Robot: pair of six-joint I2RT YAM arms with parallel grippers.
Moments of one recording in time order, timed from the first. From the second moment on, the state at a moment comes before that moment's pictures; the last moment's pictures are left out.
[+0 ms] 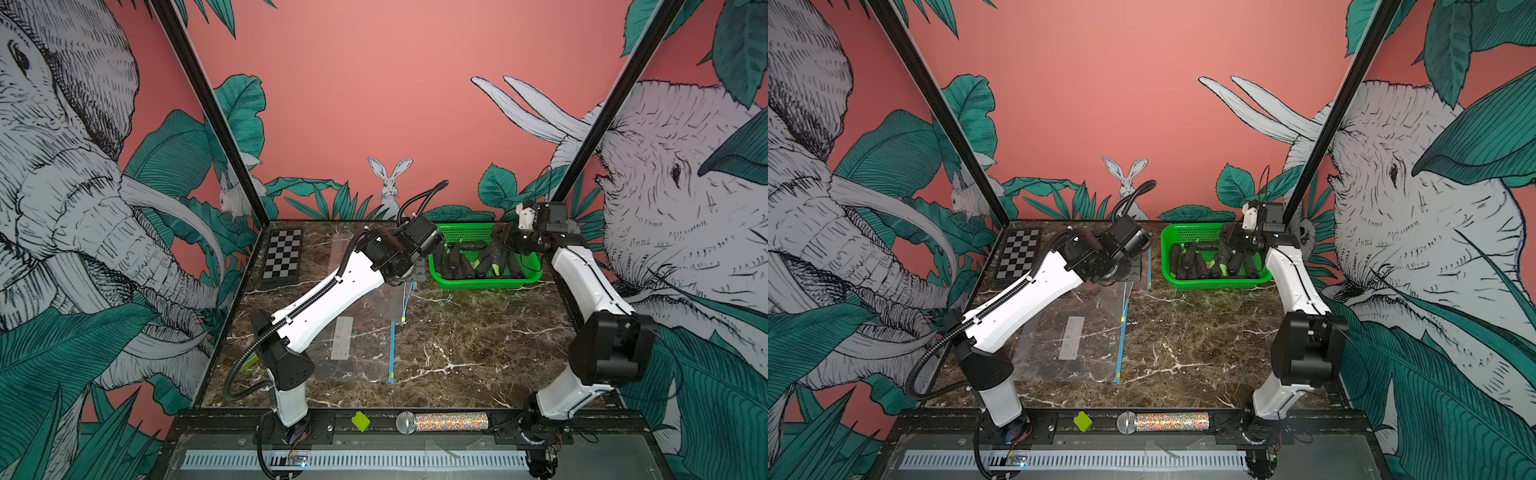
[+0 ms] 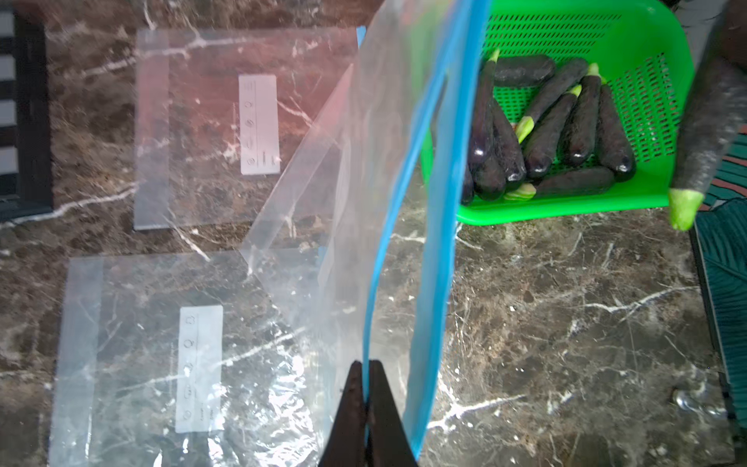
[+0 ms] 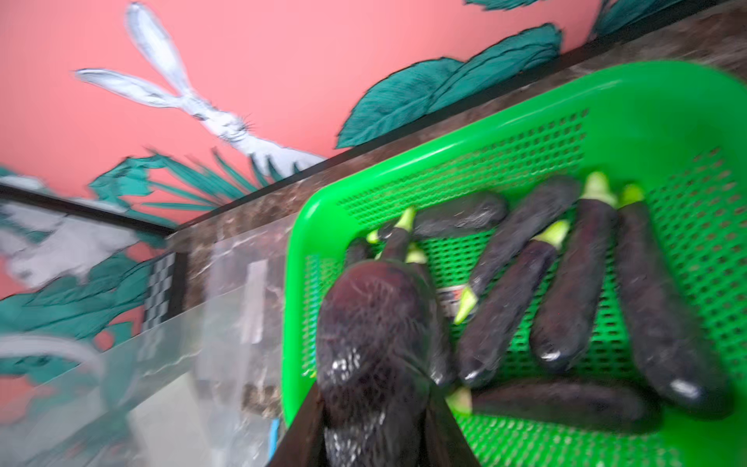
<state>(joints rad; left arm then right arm) -0.93 1.79 2.03 -1.30 -0.31 -0.79 -0.04 1.58 1.41 -0.51 -0.48 0.37</state>
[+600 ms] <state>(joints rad) -0.89 1.85 2.19 -1.39 -0.22 -0.85 0.30 1.26 1.09 0.10 -0.61 0.71</state>
